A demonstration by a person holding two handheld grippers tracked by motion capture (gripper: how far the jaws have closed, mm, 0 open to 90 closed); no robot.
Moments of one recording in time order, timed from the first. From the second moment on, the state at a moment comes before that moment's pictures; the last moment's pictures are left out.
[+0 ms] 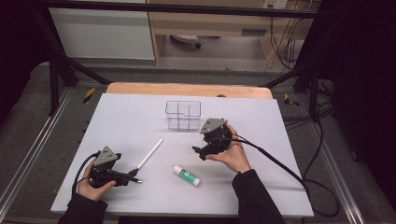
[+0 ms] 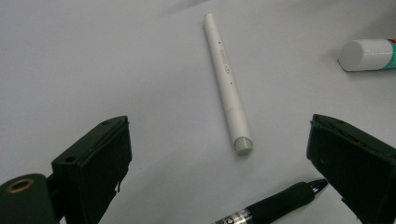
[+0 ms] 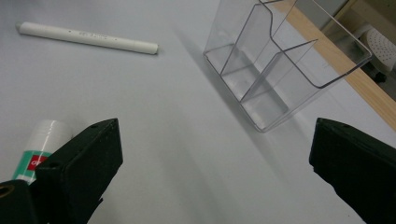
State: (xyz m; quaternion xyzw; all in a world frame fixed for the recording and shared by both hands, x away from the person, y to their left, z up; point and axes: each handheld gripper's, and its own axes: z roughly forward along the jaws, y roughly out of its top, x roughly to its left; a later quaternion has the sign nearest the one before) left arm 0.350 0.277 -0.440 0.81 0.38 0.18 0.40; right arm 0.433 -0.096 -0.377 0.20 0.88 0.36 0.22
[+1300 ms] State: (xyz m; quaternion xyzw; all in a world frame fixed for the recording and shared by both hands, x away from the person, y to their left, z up) left arm 0.351 0.277 -0.441 0.81 0.38 0.18 0.41; right arm 0.493 -0.049 -0.374 0.16 0.89 0.33 0.26
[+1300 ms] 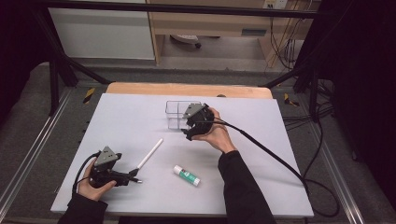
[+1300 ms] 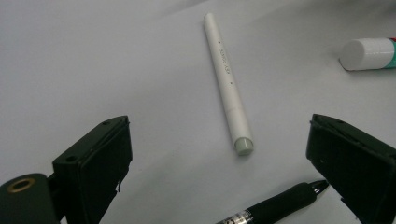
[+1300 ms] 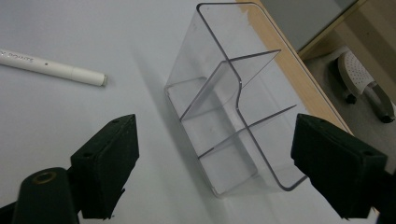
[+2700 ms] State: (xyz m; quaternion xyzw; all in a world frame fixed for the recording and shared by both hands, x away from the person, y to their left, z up) left arm 0.351 0.279 -0.441 0.81 0.38 0.18 0.41; right arm 0.525 -0.031 -0.391 0.07 0.91 0.31 0.27
